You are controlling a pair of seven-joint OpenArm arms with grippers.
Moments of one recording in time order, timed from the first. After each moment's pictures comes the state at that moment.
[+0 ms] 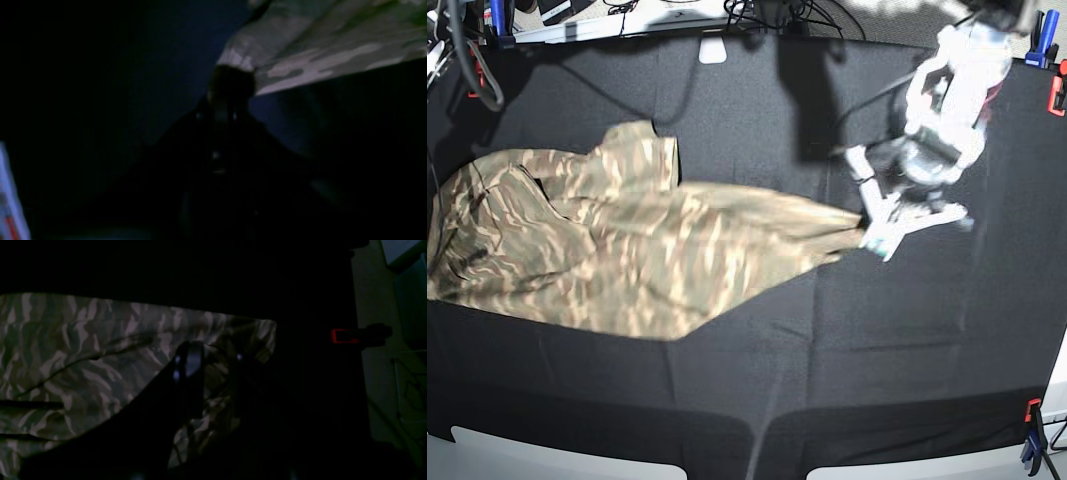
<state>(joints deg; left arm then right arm) 6.9 -20.9 21.2 107.1 4.5 -1.5 47.7 19.7 42.2 32.2 77.3 30.5 37.1 -66.9</state>
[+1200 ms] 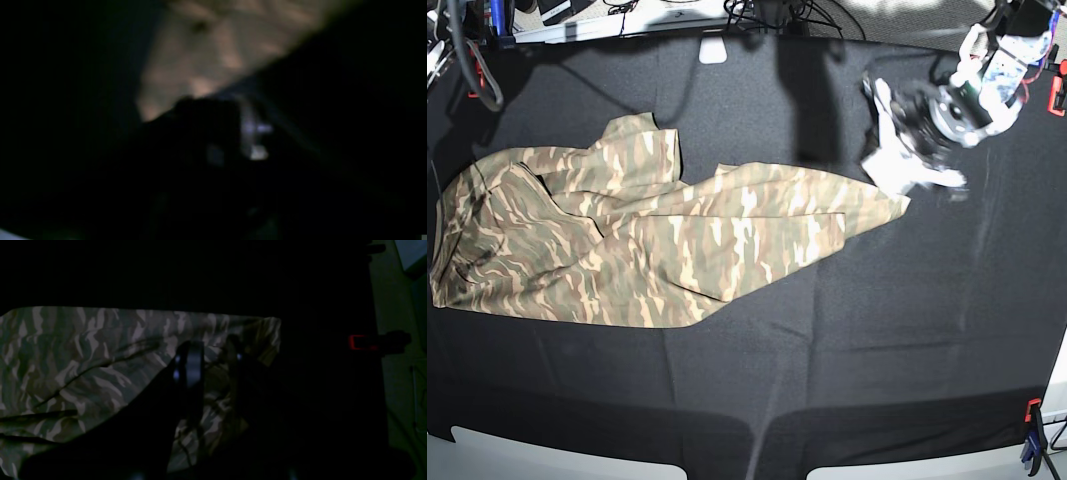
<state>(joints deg) 12.9 -31.0 21.2 107.4 -9.8 -2.9 34.5 19.7 42.2 32.2 77.3 34.8 37.1 -68.1</state>
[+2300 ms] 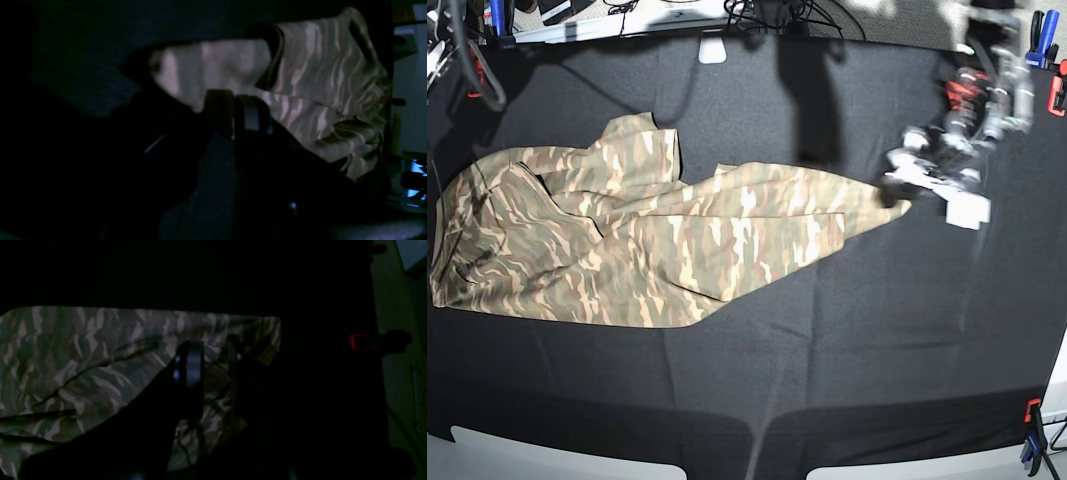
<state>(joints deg) 10.0 -8.8 -7.2 83.7 -51.8 -14.6 40.9 19.7 42.1 32.2 77.3 34.6 37.2 -68.2</state>
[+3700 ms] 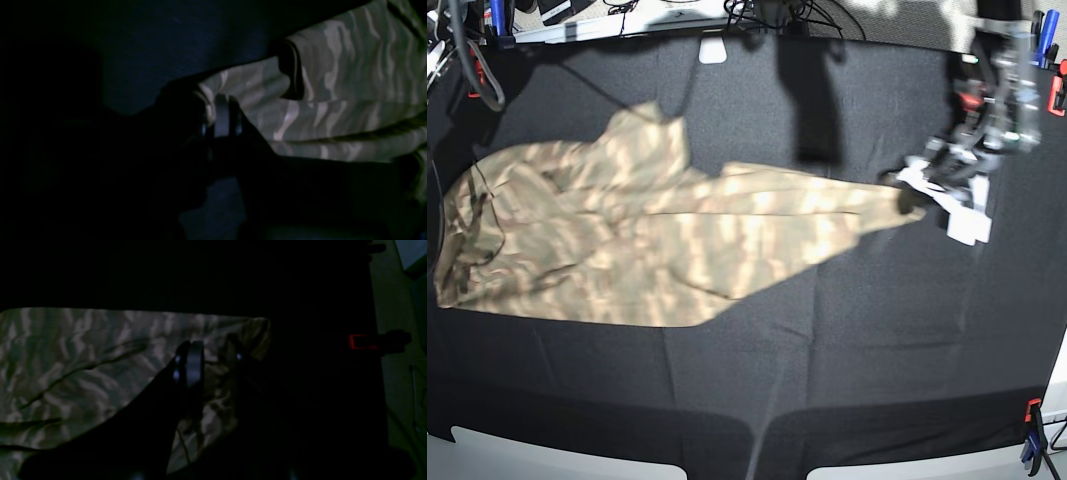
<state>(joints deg) 7.7 -14.9 -8.2 85.4 -38.3 -15.0 38.7 19.7 42.1 32.2 77.3 34.6 37.2 -68.2</state>
